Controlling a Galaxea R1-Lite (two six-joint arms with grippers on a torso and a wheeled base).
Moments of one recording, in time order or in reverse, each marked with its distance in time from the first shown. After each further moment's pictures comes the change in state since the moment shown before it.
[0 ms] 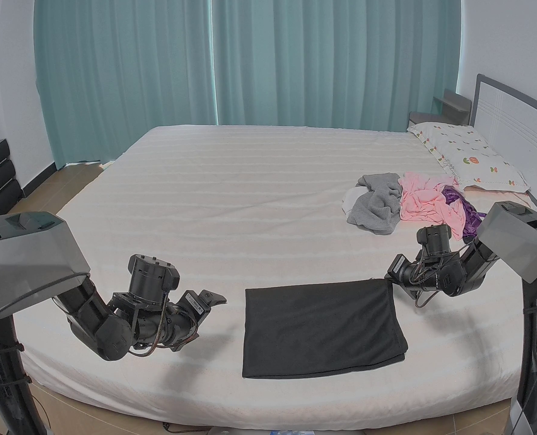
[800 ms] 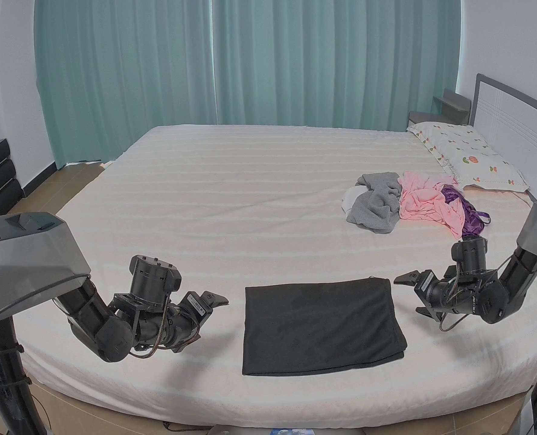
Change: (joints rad) left arm -0.011 -0.004 0.004 0.000 0.001 0.001; right arm -0.009 -0.294 0.496 -0.201 0.048 0.065
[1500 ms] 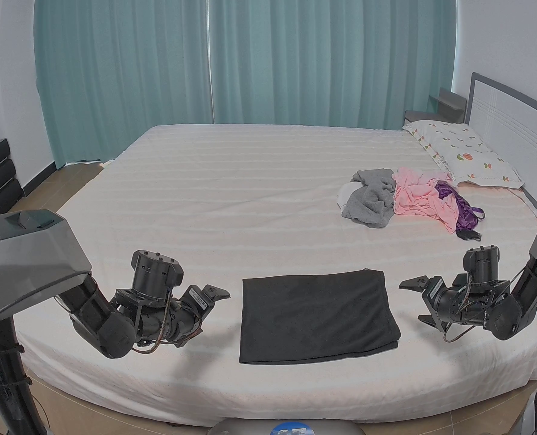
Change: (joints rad) left arm -0.004 0.002 -0.032 0.004 0.010 -0.012; right arm 0.016 -0.100 0.183 -0.136 0.011 0.101
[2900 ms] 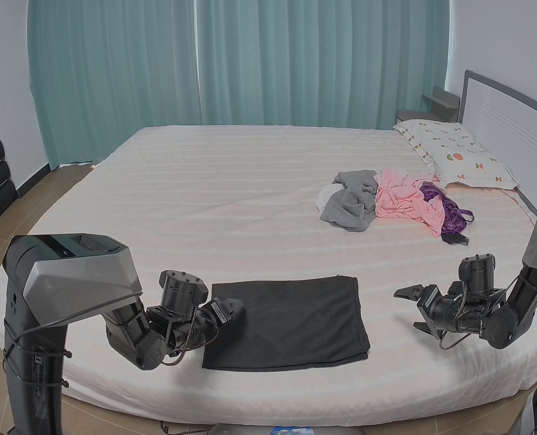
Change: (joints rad) left arm -0.029 0.242 -0.079 -0.201 0.126 0.243; right arm 0.037 0.034 0.048 -0.074 0.000 -0.001
